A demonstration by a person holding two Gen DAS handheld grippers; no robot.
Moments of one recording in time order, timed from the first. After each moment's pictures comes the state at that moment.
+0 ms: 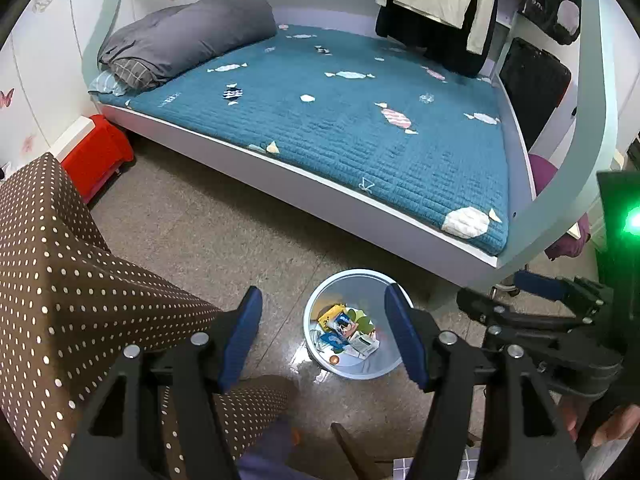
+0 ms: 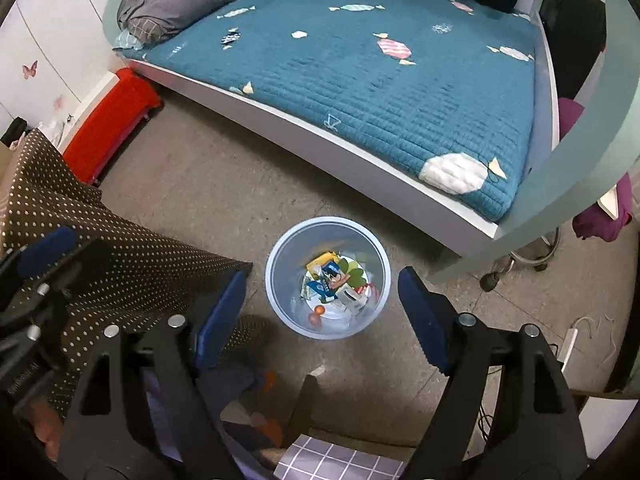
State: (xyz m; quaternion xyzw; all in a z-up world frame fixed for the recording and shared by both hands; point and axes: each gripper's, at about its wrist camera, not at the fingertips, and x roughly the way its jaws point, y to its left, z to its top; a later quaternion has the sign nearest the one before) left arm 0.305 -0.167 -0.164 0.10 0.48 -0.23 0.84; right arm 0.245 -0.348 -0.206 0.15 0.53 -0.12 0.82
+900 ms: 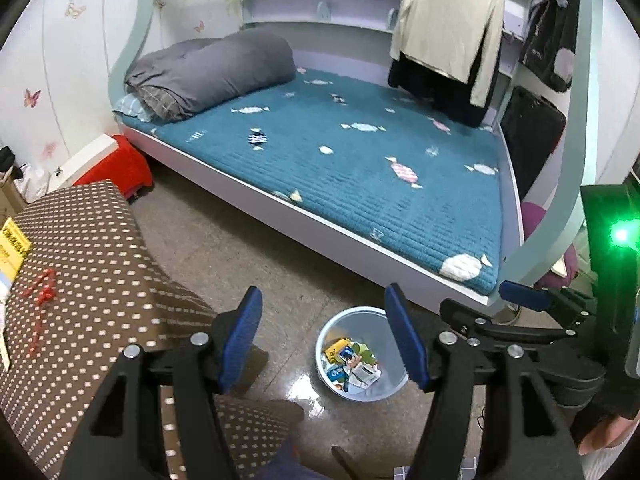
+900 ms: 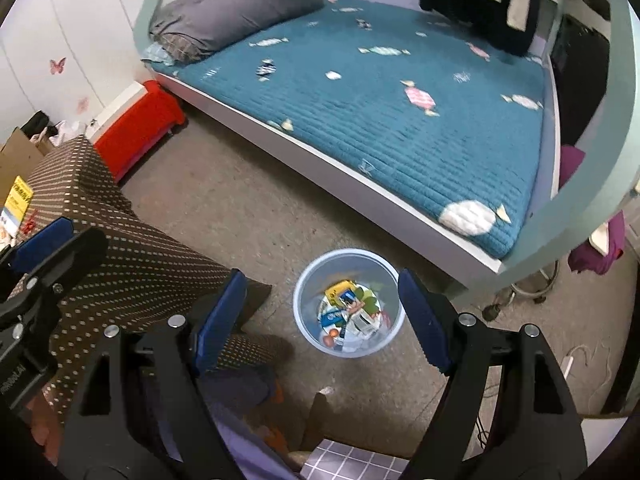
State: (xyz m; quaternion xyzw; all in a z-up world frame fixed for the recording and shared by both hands) left arm 0.288 -0.111 -0.094 0.06 0.41 -0.22 0.88; right arm 0.250 -0.290 -0.134 0.12 0.48 -0.09 0.86
